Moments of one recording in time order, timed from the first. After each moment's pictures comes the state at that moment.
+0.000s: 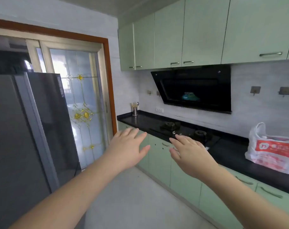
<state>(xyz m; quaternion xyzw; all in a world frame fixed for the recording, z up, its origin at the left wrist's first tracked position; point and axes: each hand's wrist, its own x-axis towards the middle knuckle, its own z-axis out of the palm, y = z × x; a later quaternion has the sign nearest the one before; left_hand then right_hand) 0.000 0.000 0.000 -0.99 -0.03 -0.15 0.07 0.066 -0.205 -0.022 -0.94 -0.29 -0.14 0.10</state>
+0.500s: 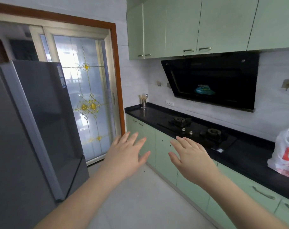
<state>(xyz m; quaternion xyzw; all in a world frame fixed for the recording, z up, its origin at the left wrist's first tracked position) 0.097 -0.002 -0.043 -0.98 -0.07 -0.15 0.09 0.178 -0.203 -0.051 -0.94 -0.32 -0.12 0.09</state>
